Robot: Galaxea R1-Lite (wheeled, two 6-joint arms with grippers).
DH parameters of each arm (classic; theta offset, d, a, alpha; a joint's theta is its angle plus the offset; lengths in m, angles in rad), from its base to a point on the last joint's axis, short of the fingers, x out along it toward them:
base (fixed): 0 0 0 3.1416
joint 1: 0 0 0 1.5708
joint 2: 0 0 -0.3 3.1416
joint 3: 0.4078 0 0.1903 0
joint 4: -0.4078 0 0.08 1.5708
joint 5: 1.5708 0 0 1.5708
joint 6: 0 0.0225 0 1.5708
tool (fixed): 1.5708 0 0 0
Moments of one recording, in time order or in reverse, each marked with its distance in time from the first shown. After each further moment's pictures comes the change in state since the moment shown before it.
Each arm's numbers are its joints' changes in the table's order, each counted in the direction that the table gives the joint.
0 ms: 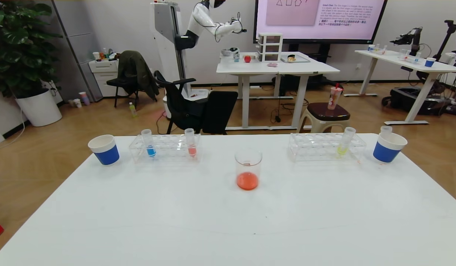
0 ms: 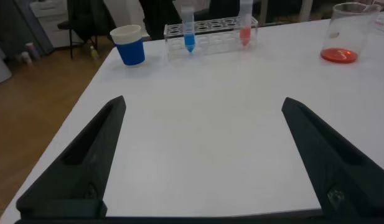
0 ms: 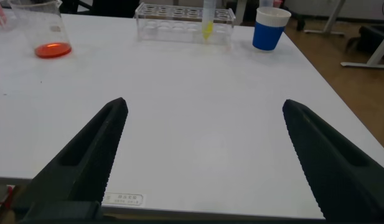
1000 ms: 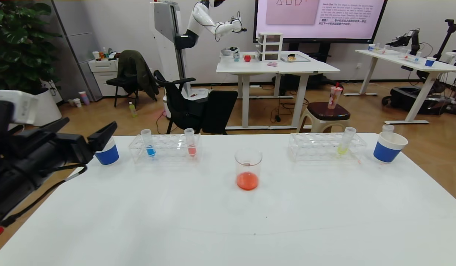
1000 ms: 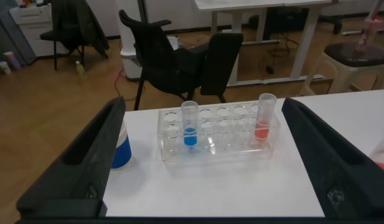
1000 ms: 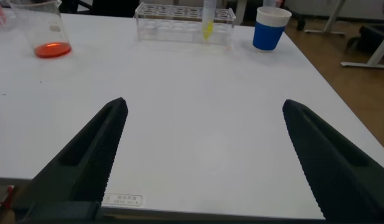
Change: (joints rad) left arm 0.013 1.462 0.397 1.092 -0.008 -0.053; right arm 0.000 0.000 0.000 0.000 0.000 -0.001
